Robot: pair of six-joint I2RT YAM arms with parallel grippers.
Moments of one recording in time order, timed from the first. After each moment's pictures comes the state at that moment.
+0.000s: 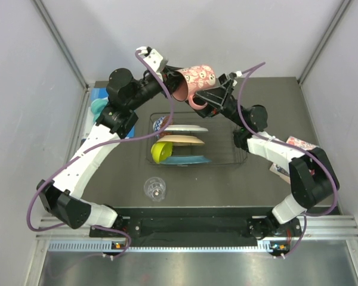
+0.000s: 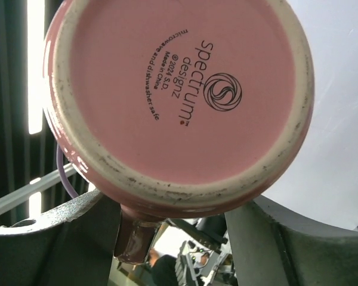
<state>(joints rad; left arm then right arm) -0.51 1.38 1.50 0.10 0.42 0.04 0.51 1.56 0.99 1.30 -0.61 1.86</state>
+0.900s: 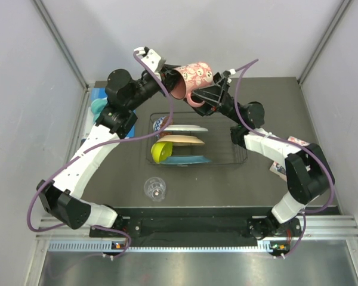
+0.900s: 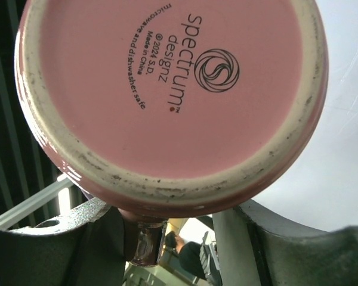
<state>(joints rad) -0.50 1.38 1.48 0.14 0.40 0.06 0.52 1.61 1.05 1.32 -0.64 1.99</state>
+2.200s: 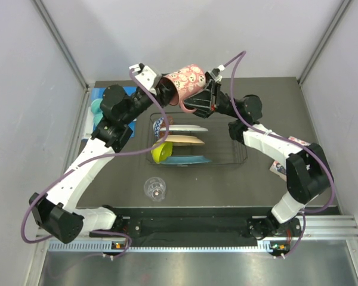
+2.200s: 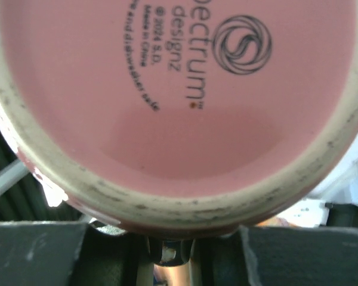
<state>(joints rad) -0.50 1.25 1.28 0.23 0.35 0.13 0.53 1.62 1.14 1.18 -0.87 1.95</state>
